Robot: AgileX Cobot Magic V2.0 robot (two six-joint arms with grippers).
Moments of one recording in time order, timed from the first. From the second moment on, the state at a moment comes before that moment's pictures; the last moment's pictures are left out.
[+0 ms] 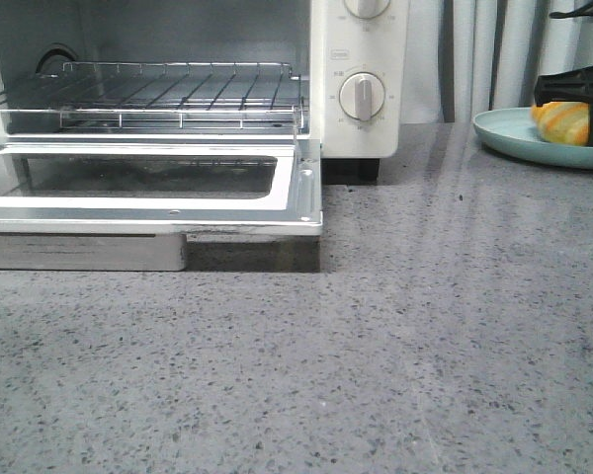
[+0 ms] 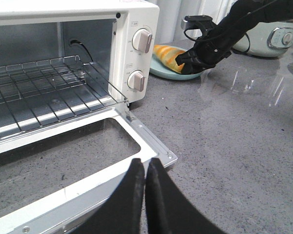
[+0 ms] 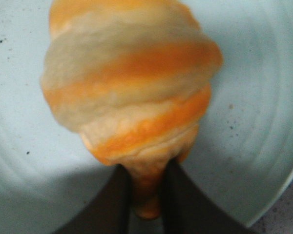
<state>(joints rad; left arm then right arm) -0.55 0.49 -0.58 -0.48 0.47 0.44 0.00 1.81 -1.34 -0.19 0.59 0.30</state>
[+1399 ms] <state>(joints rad) -0.55 0.49 -0.58 -0.49 0.45 0.44 0.82 1.78 -1.49 -0.31 0.38 0.30</state>
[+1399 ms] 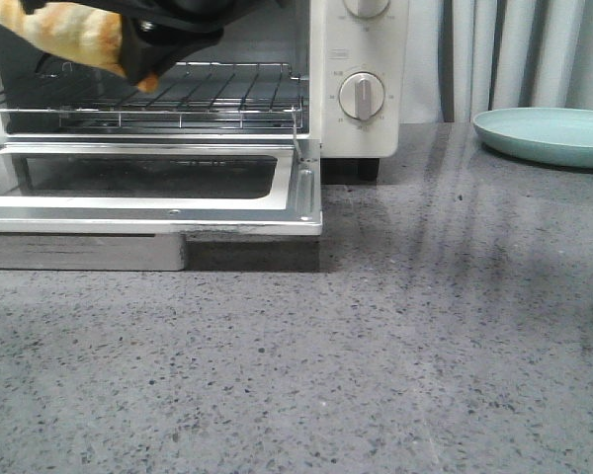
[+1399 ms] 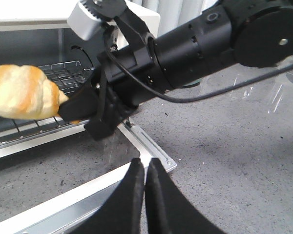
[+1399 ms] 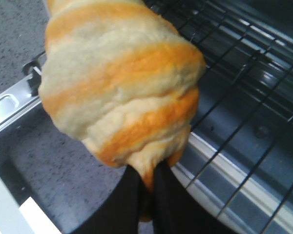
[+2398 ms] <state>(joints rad) -0.42 0.16 -0.47 -0.31 0.32 0.39 0.89 1.28 -1.11 -0.34 0.34 0.30</state>
